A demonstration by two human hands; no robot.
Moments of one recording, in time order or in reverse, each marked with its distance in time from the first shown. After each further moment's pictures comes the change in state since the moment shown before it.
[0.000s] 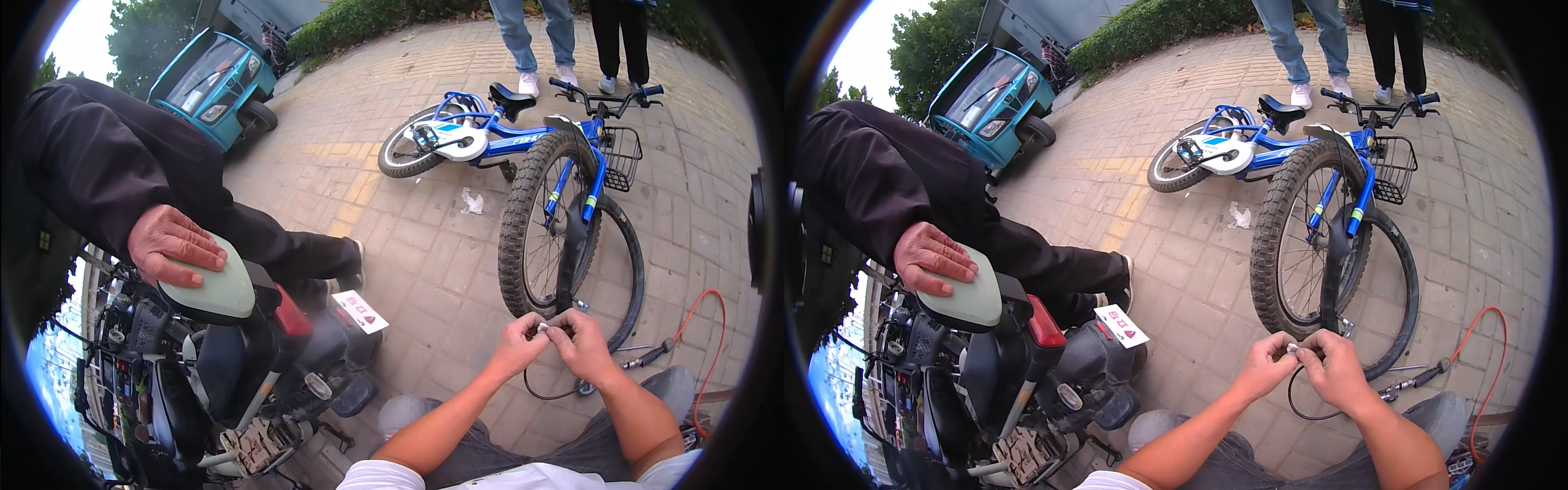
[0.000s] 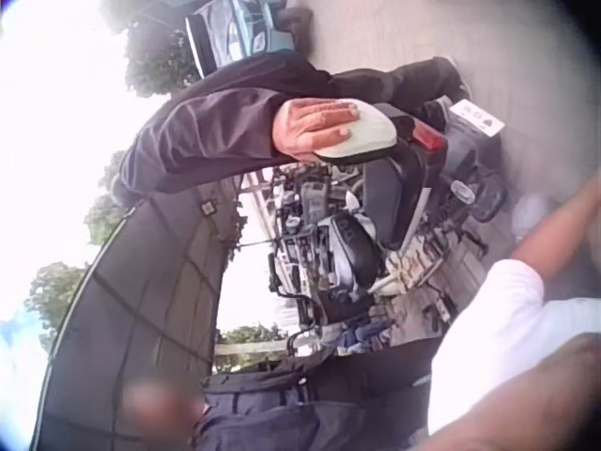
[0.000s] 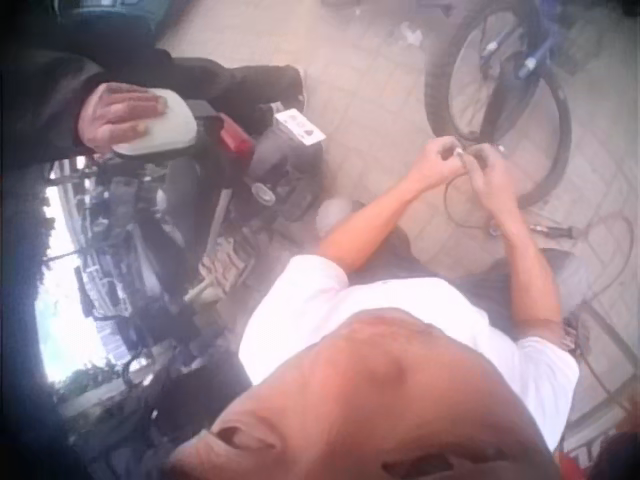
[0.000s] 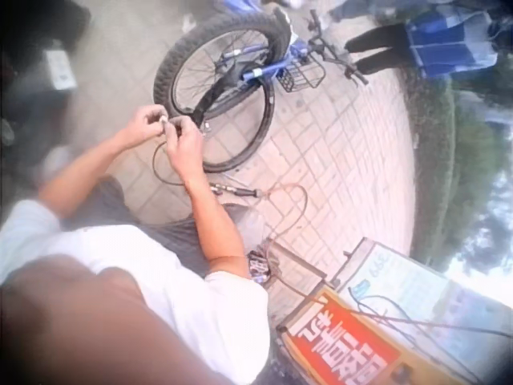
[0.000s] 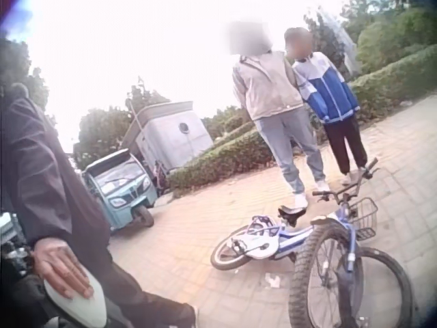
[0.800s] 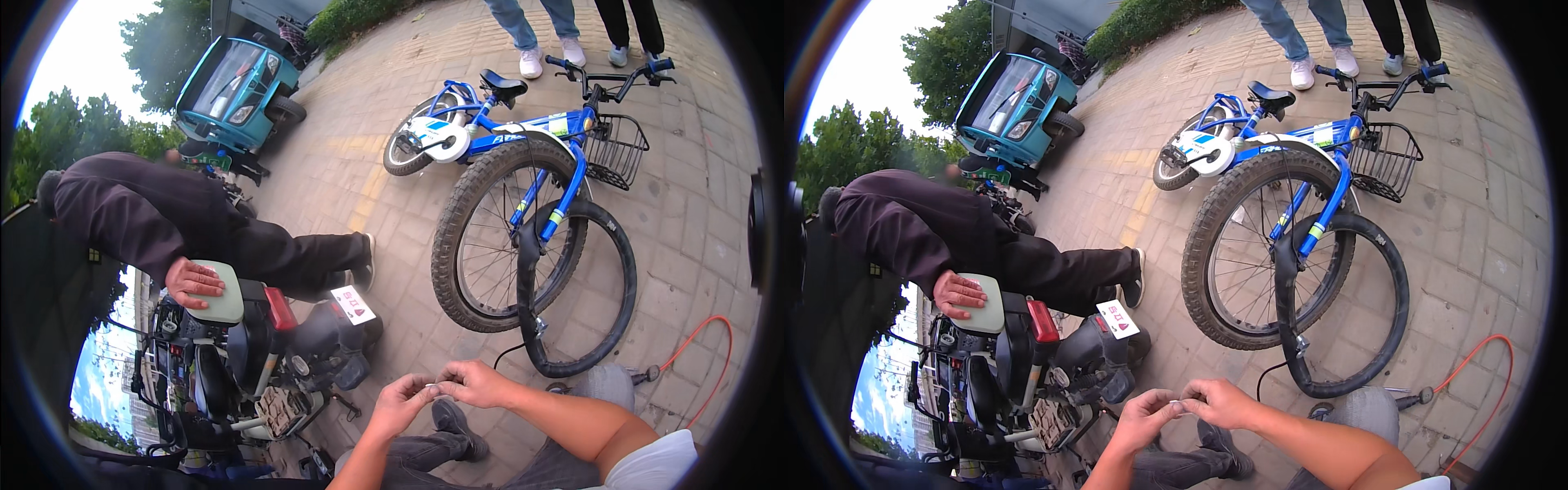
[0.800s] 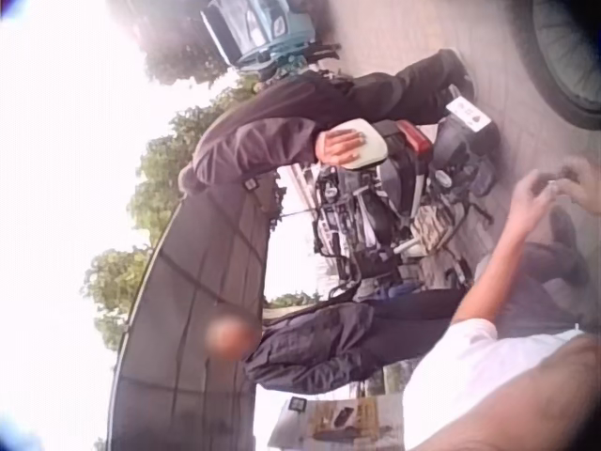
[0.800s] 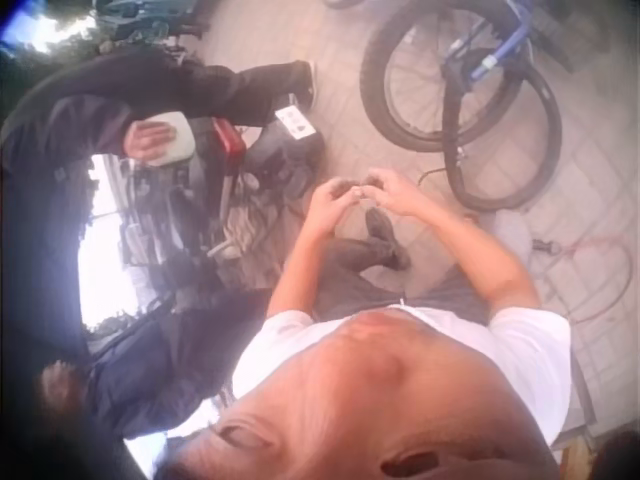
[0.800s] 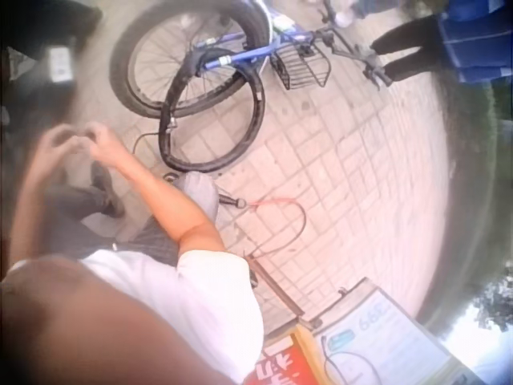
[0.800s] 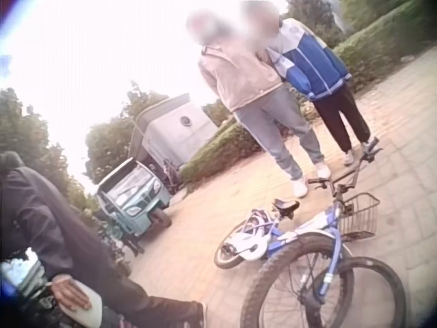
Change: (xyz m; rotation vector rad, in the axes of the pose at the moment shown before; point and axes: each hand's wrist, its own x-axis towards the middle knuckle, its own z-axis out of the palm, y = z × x) left_hand -0.088 0.112 0.047 0.232 0.486 -0.425; right_hand 0.019 0.031 -0.019 0.557 -0.831 -0.066
